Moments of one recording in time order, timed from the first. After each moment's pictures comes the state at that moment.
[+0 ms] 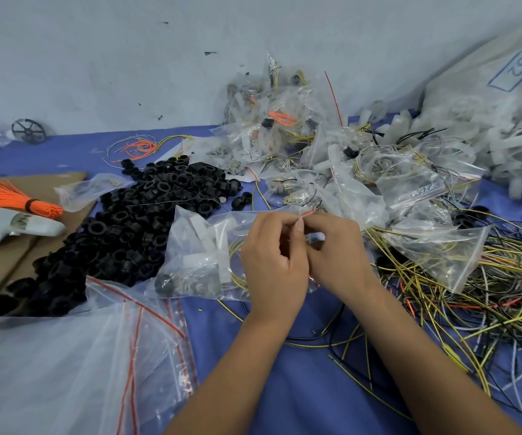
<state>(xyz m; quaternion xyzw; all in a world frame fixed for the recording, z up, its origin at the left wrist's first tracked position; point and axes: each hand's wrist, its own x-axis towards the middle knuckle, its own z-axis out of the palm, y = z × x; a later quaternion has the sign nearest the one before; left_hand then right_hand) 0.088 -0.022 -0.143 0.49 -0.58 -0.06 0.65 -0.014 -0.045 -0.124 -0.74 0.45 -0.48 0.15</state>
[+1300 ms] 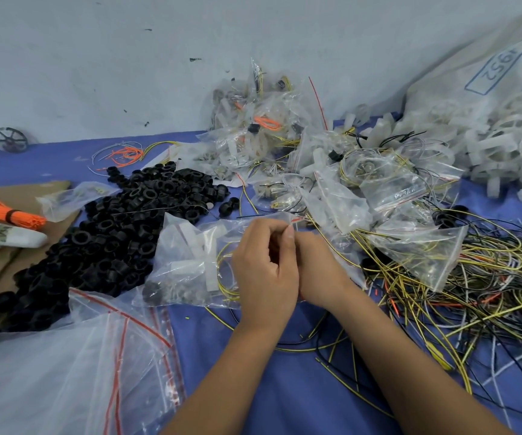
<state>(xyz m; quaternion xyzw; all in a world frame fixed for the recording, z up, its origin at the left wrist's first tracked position) 0.083 -0.019 -0.140 0.47 -0.58 -0.09 0.66 -0.014 -0.039 -0.129 -0.77 0.41 -0.41 0.28</state>
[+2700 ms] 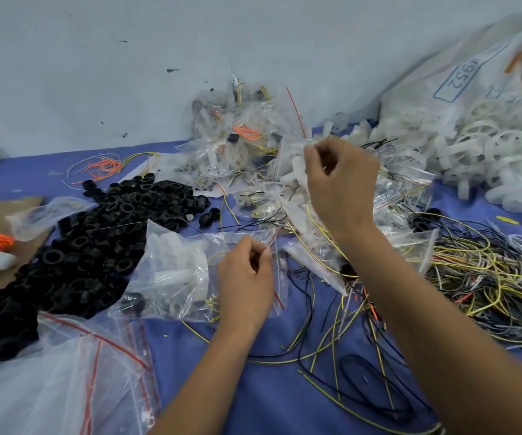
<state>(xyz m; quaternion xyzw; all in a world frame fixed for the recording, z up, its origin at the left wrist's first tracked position) 0.088 -0.040 -0.158 0.57 -0.58 -0.22 0.53 -0.052 -0.098 -0.049 -0.59 0.54 -0.60 -0.05</state>
